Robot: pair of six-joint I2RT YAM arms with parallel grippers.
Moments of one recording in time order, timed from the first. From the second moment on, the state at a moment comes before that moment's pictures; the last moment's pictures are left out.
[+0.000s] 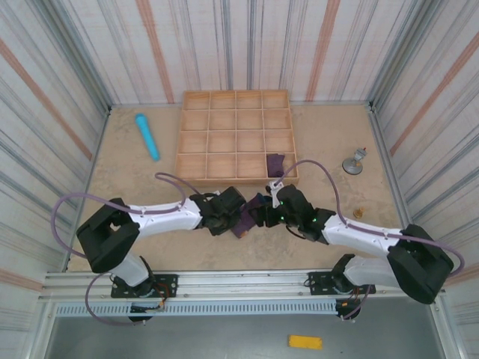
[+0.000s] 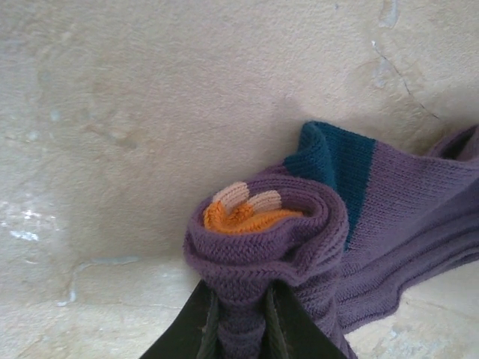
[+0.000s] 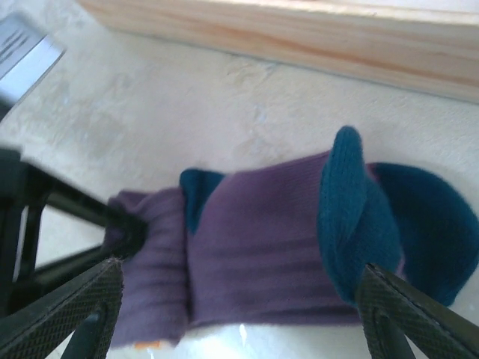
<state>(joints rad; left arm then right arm) -0.98 1.57 0.86 -0.47 -0.10 -1.39 0.85 1.16 0.45 0.05 -0.01 0.48</state>
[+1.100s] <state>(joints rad) -0.94 1.72 1.03 -0.50 0.00 -1.37 1.14 1.08 0.26 0.21 0.25 0.19</state>
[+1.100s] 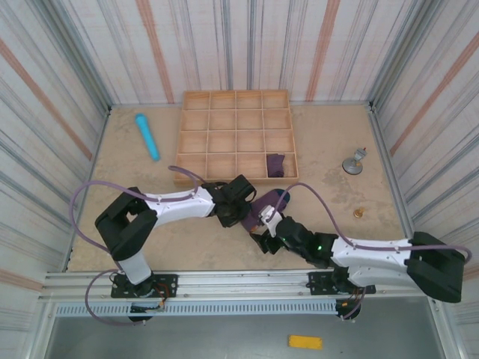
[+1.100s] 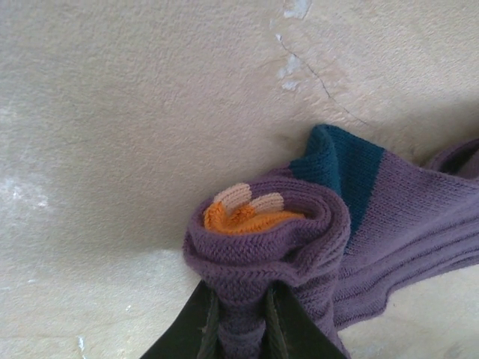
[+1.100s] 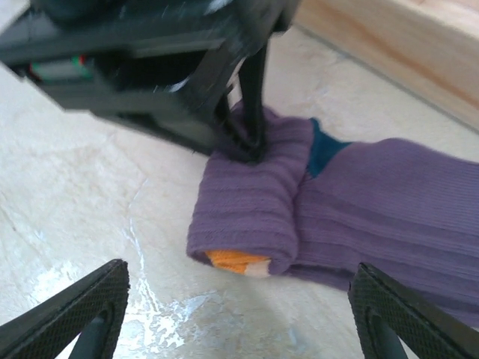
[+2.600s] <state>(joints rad) -0.93 1.67 1.05 -0.54 -0.01 -1.29 0.83 1.48 0.26 0.67 -0.12 0.46</state>
